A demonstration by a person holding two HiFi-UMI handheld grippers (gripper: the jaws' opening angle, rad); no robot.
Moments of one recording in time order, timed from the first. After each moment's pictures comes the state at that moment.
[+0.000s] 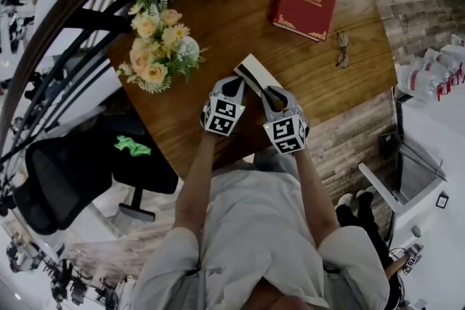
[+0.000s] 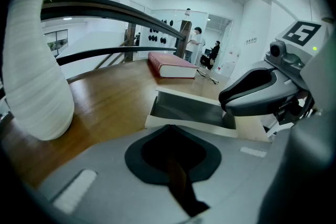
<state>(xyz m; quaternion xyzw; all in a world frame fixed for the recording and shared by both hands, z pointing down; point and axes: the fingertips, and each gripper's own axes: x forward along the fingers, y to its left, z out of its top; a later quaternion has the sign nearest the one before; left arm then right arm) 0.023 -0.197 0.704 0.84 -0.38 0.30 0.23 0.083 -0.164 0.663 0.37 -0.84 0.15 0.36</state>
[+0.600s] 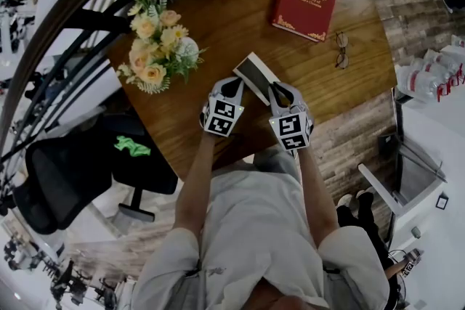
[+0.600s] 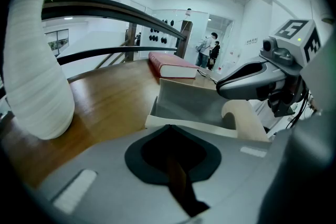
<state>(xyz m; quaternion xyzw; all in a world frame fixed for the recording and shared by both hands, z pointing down) 0.023 -0.197 0.705 0.84 -0.39 0.29 0.23 0.102 -0.184 0.655 0.40 -0.84 0.15 0.35</state>
